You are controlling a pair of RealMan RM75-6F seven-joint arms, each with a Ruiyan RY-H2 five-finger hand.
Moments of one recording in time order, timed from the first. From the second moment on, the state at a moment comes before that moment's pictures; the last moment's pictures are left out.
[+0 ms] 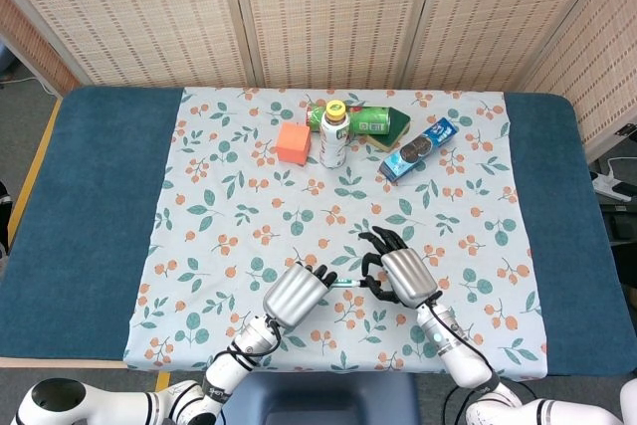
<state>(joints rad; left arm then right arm) -0.71 -1.96 -0.11 -1.37 1.49 1.16 0.87 0.49 -1.59 0.10 -1.60 -1.34 1.10 -0.16</state>
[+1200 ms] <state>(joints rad) -0.71 -1.96 -0.13 -1.35 1.49 1.18 0.85 0.49 -1.57 0.08 -1.60 -1.31 1.04 -0.11</state>
